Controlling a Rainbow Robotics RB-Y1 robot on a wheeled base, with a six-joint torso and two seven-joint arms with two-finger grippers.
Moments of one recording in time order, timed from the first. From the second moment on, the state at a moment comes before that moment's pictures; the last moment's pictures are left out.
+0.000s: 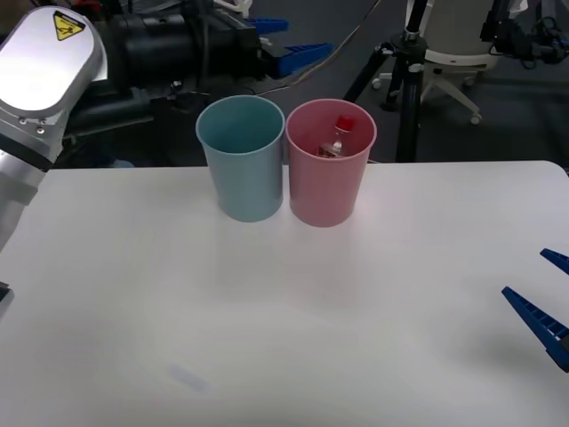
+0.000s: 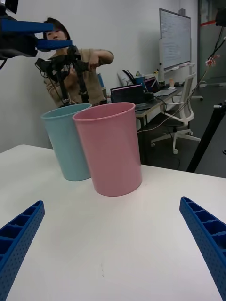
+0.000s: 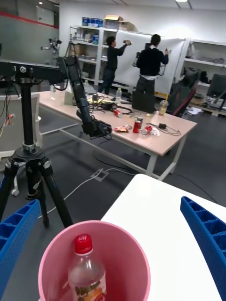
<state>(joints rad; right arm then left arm) 0.35 -0.40 -0.52 -1.66 0.96 -1.22 0.00 -0.92 0.60 -0.29 -1.33 -1.33 -0.80 0.75</state>
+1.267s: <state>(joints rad) 0.35 -0.40 -0.52 -1.66 0.96 -1.22 0.00 -0.58 1.09 -0.38 -1.33 -0.43 -0.89 0.01</state>
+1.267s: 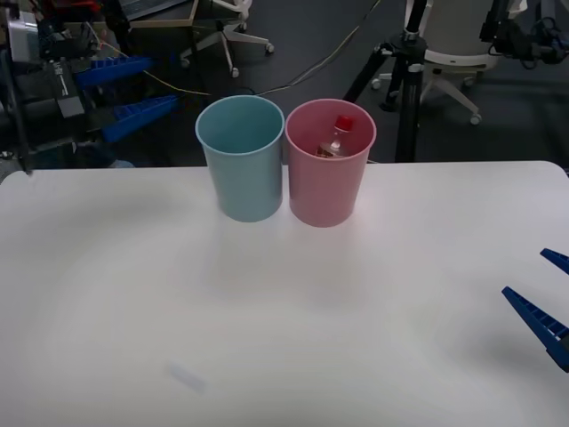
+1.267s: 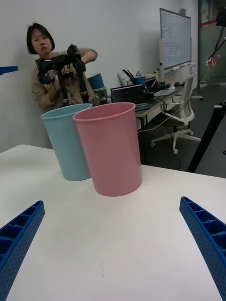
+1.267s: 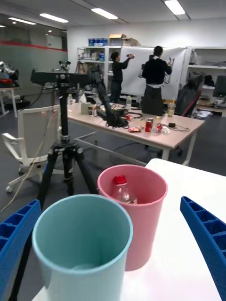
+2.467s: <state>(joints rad) 0.35 -0.40 -0.52 -1.66 0.96 -1.22 0.00 0.13 0.66 0.46 -1.66 -0.98 -1.10 0.19</state>
